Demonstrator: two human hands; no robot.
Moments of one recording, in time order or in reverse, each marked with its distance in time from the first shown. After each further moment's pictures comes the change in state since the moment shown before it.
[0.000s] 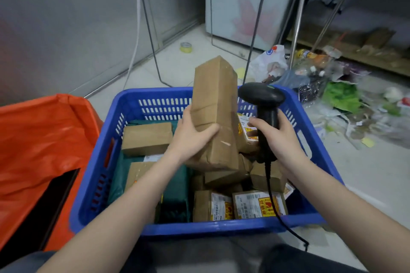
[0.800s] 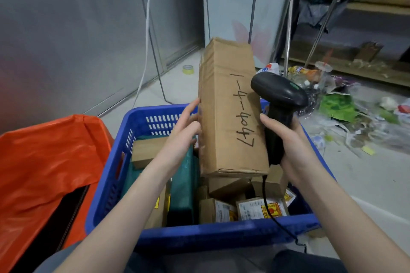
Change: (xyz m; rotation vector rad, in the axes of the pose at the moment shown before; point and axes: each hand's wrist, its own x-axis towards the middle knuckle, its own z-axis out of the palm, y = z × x) left_hand -0.065 0.050 -0.037 -0.343 -0.110 0.156; right_hand -0.047 -0.035 -0.014 0.340 -0.046 -0.042
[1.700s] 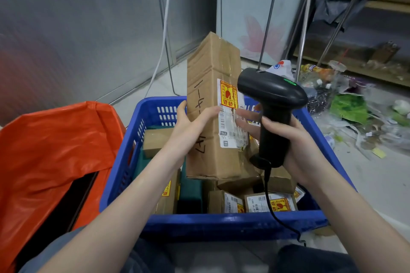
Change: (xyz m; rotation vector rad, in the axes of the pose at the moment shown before) left_hand -0.012 -0.007 -0.014 0.023 0.193 -0.186; right_hand -0.021 0.000 0.024 -0.011 -0.362 0.033
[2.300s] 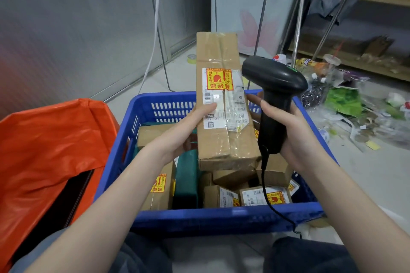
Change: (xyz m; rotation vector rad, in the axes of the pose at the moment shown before) left_hand -0.005 0.006 -0.003 -0.042 -0.296 -0.073; right_hand 0.008 -0.002 -0.009 -0.042 0.187 0.014
